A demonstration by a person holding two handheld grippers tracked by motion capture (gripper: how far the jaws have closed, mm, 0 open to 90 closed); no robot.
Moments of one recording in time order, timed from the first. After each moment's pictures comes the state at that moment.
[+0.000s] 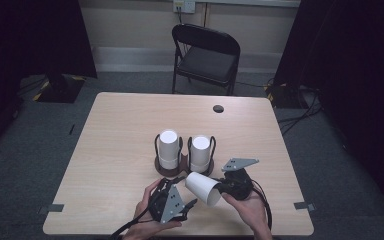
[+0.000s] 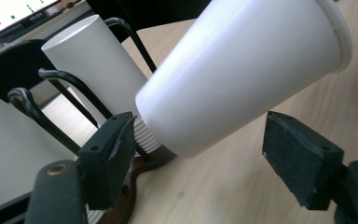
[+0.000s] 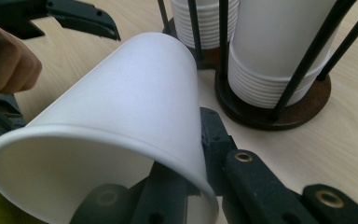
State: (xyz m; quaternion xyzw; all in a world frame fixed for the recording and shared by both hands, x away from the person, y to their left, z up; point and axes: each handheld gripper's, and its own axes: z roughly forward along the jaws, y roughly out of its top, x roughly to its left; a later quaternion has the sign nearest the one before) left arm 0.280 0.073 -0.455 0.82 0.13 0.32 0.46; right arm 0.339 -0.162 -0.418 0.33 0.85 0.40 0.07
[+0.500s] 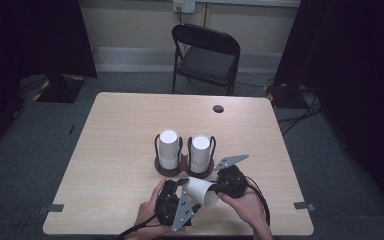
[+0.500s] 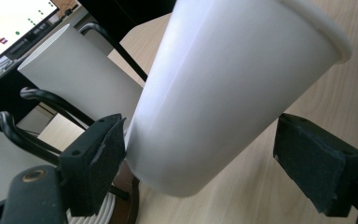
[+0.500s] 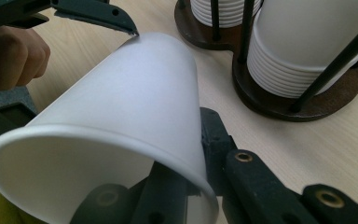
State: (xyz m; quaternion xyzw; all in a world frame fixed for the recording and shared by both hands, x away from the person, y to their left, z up) left arm 0.273 0.054 -0.461 0.84 0.09 0.35 0.41; right arm 0.345 -0.148 -0.415 0.32 0.88 0.35 0.03
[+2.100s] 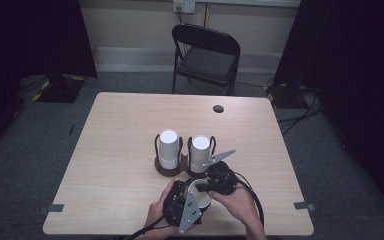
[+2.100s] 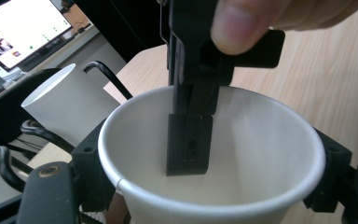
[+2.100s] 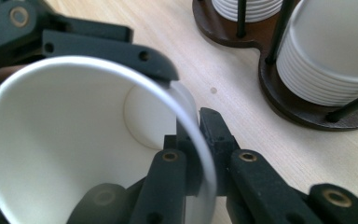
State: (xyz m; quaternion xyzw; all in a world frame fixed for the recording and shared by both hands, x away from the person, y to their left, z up) left arm 0.269 0.036 -0.453 0.80 0.11 0.36 0.46; right arm 0.353 -0.122 -0.413 0.33 0.89 0.32 -0.01
